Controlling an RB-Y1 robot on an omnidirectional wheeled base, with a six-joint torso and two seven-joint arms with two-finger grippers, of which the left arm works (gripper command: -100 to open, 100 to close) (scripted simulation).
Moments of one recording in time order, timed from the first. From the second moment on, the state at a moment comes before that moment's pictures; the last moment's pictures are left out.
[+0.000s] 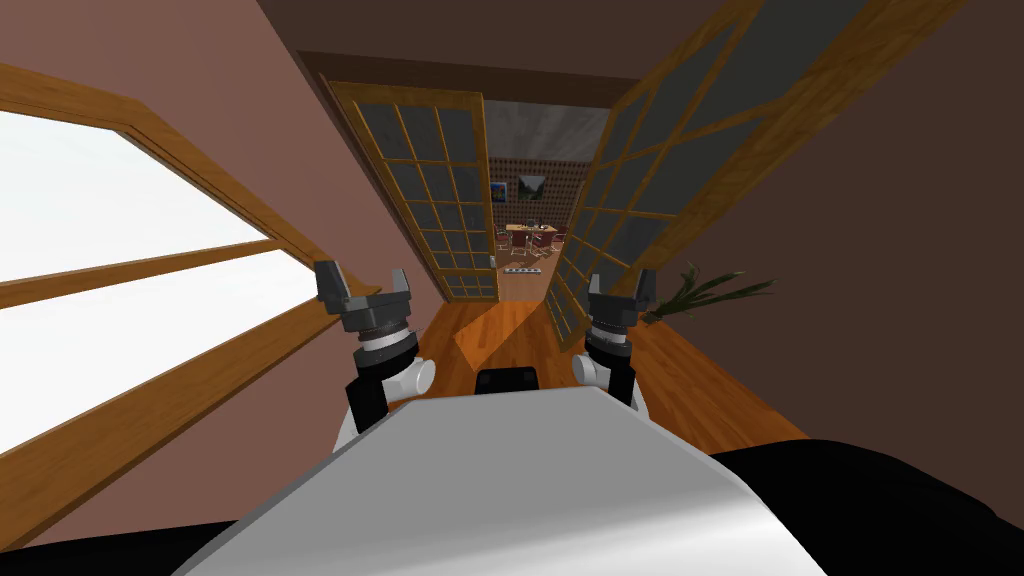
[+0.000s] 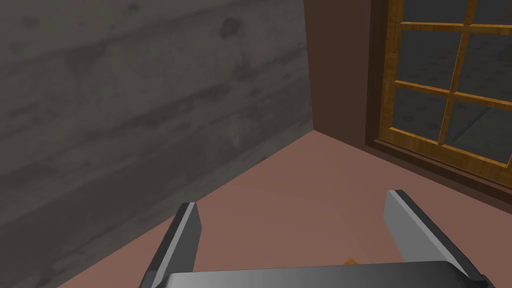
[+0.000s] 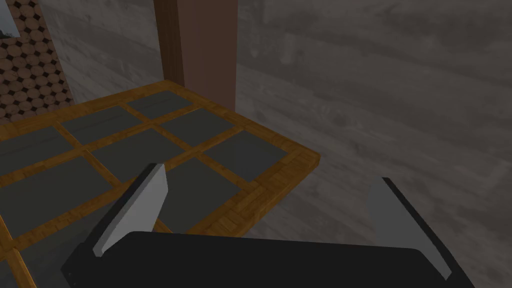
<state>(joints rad) 0.50 0.00 0.00 -2.40 0.07 -0.57 0.03</state>
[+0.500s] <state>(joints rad) 0.48 0.03 0.03 -2.31 0.05 -0.59 -0.04</state>
